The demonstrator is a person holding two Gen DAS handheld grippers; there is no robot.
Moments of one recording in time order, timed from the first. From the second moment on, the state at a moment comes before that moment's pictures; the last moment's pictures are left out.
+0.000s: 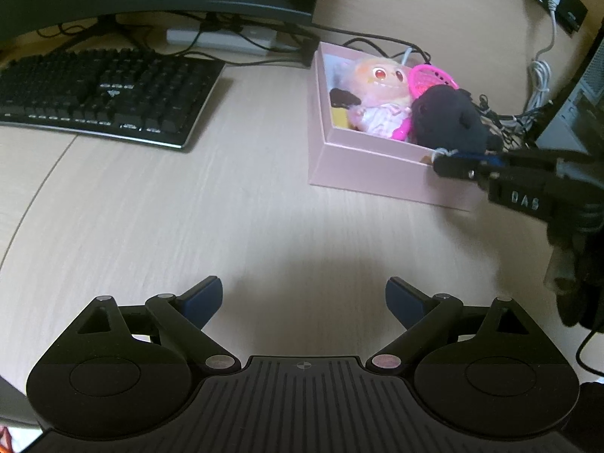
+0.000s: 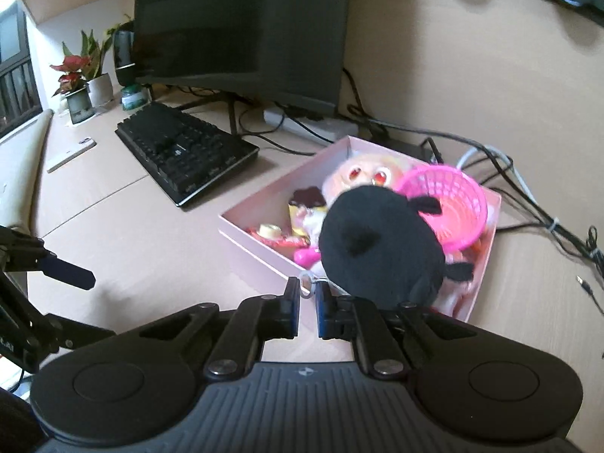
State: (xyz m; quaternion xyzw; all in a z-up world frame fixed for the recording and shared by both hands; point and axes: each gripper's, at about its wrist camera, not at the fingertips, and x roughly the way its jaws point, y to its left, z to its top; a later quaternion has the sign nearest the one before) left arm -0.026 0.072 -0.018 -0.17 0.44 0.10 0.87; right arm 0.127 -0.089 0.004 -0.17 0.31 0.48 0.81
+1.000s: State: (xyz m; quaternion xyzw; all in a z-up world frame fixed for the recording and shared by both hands) left arm 0.016 0.062 -0.006 -0.13 0.42 0.06 0.89; right arm 0.130 -0.166 0.045 -0.05 0.31 0.40 0.86
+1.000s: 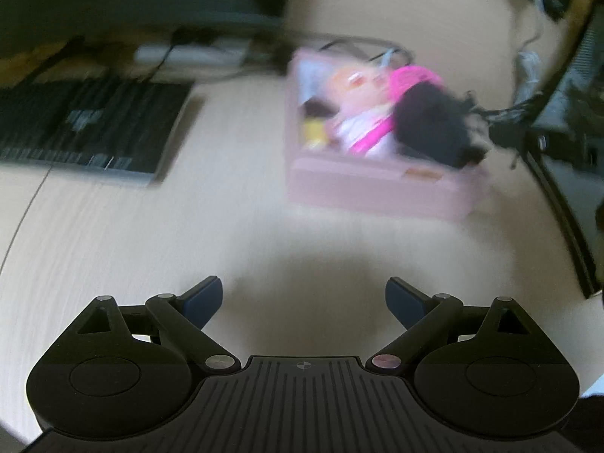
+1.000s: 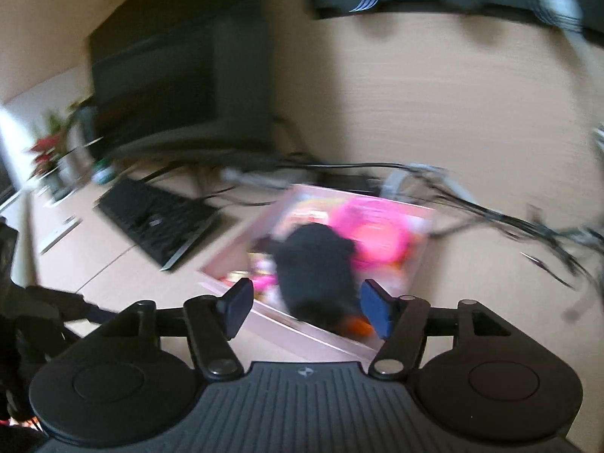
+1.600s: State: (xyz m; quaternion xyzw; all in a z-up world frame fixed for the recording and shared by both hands) left arm 0.139 0.016 0.025 -0.09 0.36 -0.05 0.93; right arm 0.100 -0.231 0.012 -0.02 0.34 0.26 0.90
